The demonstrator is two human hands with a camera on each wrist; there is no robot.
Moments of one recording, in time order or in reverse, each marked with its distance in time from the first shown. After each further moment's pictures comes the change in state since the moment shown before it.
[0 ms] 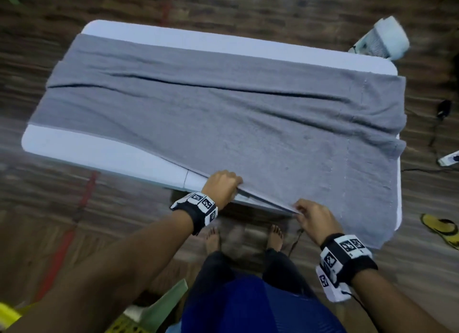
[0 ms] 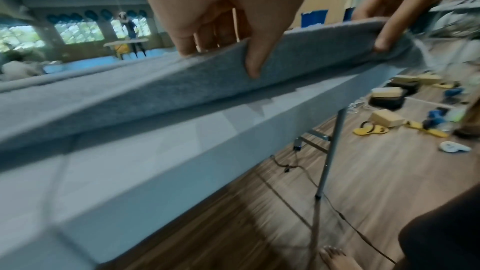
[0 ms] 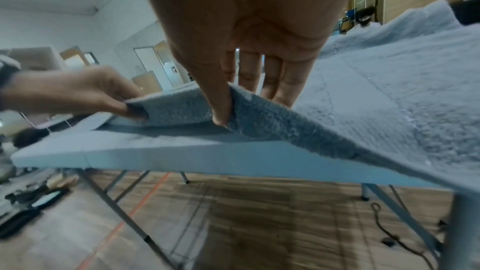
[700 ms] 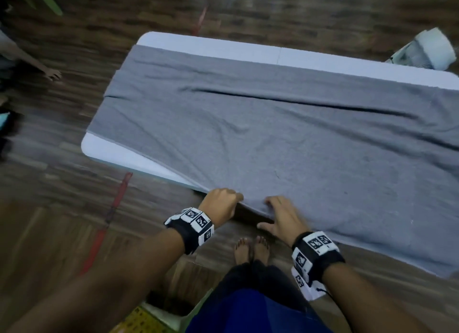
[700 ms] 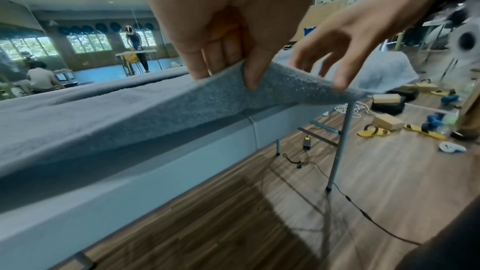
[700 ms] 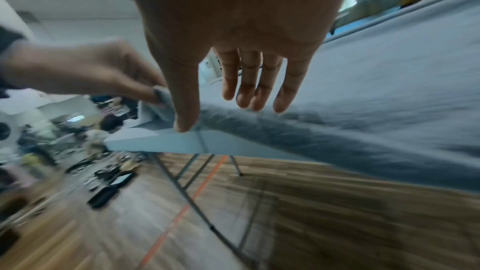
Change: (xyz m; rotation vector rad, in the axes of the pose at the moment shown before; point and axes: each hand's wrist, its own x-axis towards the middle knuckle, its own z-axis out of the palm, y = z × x) left_hand -0.096 -0.131 -0.027 0.053 0.013 -0.043; right_hand 0.043 -0.191 0.103 0.004 -0.102 -0.256
